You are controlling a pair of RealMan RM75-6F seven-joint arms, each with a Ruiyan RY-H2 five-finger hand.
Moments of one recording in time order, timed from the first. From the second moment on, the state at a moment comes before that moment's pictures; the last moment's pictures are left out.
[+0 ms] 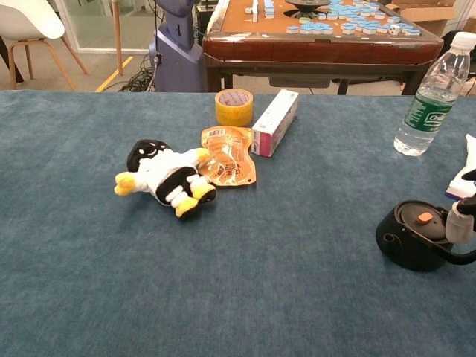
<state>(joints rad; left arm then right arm) -0.03 -1.24 0.00 -1.57 1.52 1.51 0.02 0.28 -1.23 -0.11 -1.59 -1.69 1.21 -0.26</state>
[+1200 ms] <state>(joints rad) -0.03 -1.24 0.01 -1.56 1.52 1.50 0.02 0.30 -1.25 -0.14 -1.55 -1.65 1.11 -0.26</state>
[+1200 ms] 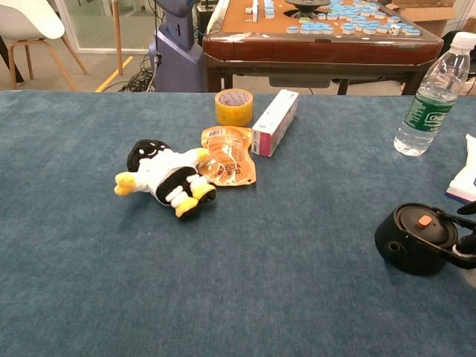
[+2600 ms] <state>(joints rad) -0.02 -1.22 0.00 -1.61 1.51 1.51 0.06 0.51 -1.24 0.05 -1.57 -1.57 1.06 -0.06</state>
